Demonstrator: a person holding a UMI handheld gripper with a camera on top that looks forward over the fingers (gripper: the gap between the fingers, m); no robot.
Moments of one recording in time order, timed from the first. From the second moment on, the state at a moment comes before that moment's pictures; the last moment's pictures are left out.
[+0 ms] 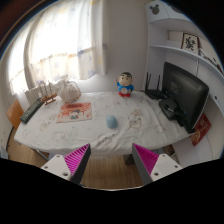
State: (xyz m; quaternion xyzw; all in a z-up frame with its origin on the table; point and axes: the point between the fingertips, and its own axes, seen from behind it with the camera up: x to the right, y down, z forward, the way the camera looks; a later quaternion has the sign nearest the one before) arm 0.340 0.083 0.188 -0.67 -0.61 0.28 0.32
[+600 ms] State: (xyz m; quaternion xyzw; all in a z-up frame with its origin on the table) arm 0.233 0.100 0.107 -0.63 -0.62 0.30 0.36
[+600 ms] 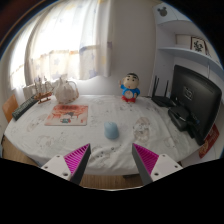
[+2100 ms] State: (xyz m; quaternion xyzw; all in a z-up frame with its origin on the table) arm 0.000 0.084 0.064 -0.68 -0.58 0.30 0.34
